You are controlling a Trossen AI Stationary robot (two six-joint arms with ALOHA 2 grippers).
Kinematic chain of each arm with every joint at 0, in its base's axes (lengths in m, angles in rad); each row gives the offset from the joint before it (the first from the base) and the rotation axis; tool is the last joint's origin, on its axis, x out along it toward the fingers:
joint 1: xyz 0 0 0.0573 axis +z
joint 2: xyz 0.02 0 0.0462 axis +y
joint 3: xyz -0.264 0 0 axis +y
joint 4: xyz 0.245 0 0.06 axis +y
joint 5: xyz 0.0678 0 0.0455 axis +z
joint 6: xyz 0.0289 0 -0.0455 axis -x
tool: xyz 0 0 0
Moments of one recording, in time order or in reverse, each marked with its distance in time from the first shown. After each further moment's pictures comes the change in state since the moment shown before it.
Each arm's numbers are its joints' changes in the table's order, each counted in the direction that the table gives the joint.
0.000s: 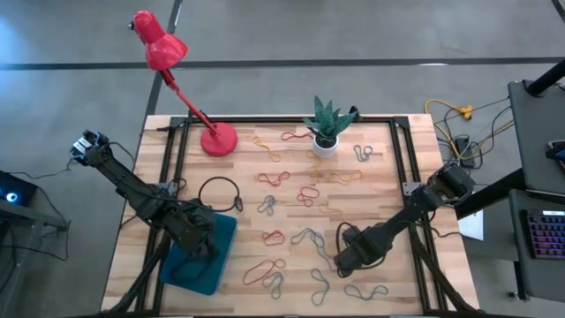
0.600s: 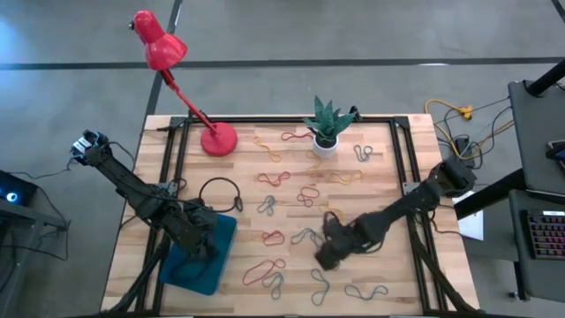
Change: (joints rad) left arm 0.000 -0.010 -0.002 -0.024 0.013 -0.091; right arm -0.112 -0.071 -0.099 -0.208 -0.204 0.270
